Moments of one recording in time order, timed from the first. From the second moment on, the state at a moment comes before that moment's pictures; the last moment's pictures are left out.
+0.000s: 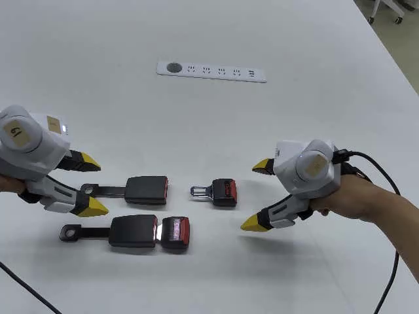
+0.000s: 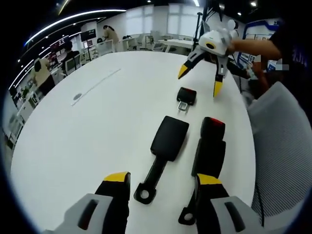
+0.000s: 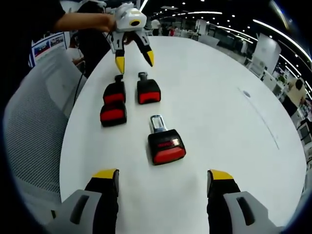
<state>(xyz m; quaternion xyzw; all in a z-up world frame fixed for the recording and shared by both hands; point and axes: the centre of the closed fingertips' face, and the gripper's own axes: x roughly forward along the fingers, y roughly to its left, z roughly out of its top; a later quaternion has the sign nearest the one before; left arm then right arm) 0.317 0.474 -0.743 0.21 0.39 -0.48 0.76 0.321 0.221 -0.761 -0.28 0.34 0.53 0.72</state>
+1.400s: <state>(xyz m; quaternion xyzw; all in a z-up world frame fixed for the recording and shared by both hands) 0.252 0.463 -0.722 0.07 0.26 -0.38 0.89 0.270 0.240 -0.737 -0.13 0.25 0.45 0.85</state>
